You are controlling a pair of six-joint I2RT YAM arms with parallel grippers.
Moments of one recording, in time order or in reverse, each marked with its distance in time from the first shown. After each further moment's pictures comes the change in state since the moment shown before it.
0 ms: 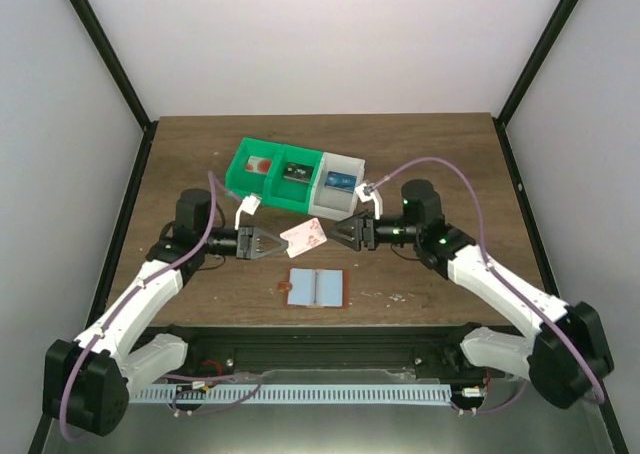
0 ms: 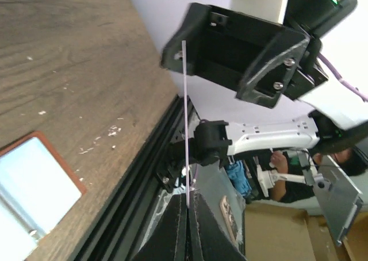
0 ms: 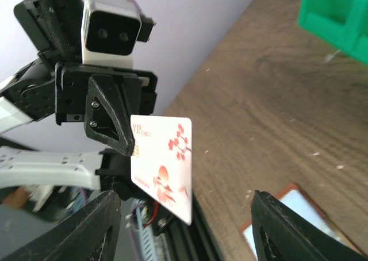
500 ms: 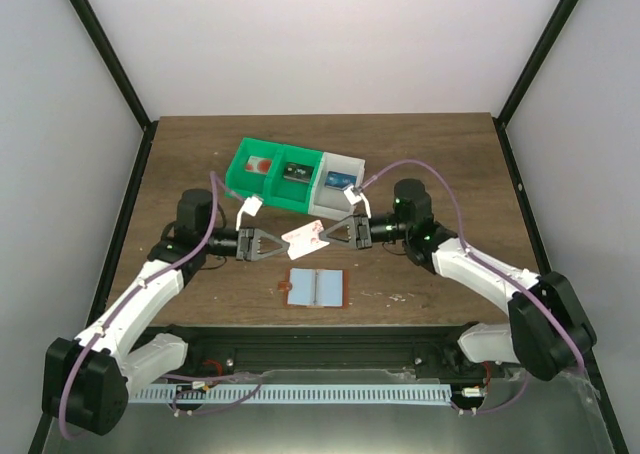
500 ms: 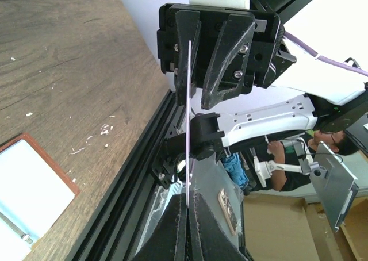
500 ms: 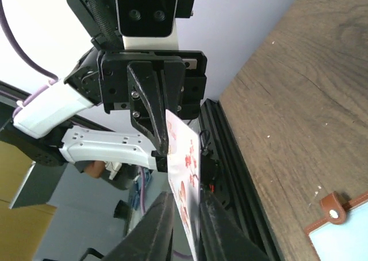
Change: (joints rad) left arm -0.035 0.003 -0.017 0.044 0.039 0.011; right arm -0.003 0.188 -0.031 0.332 -0.297 0.213
